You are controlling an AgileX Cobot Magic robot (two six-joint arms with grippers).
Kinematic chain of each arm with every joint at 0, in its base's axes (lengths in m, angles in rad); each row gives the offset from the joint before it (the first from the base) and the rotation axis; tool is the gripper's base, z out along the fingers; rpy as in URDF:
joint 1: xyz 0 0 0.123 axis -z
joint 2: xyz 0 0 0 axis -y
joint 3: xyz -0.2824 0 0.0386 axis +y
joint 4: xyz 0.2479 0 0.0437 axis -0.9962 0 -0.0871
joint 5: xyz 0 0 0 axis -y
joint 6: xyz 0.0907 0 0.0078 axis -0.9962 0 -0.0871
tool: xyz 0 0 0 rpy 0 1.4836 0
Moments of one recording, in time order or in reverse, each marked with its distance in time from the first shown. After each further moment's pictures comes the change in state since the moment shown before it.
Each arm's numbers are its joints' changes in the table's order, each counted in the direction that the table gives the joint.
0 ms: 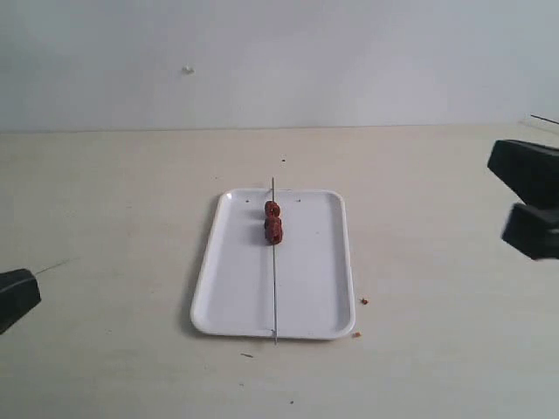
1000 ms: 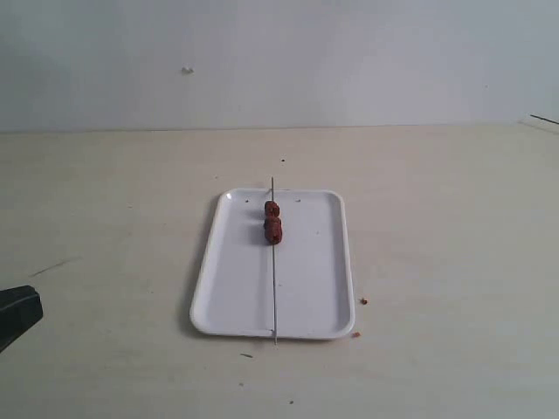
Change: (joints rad) left arm 0.000 0.000 0.020 0.000 -0.015 -0.001; right arm 0.503 0.541 0.059 0.012 -0.160 0.164
